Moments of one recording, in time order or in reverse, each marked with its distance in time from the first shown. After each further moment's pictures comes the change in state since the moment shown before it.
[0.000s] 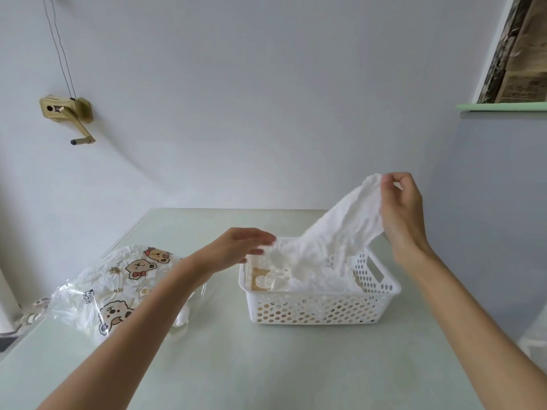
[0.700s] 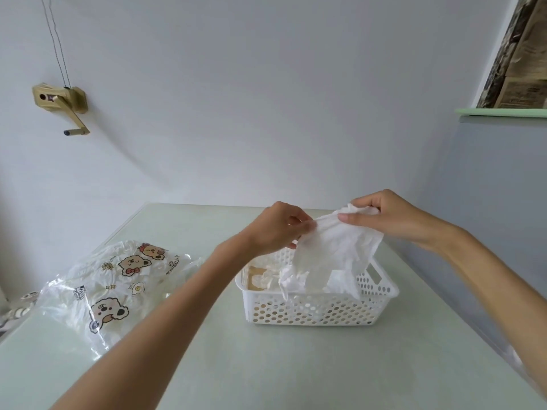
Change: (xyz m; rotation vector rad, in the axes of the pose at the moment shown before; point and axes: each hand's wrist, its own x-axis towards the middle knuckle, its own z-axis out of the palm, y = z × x) left_hand 0.026 0.049 0.036 0.107 0.018 0.261; right_hand 0.023 -0.007 -0.019 -0.361 -0.768 0.046
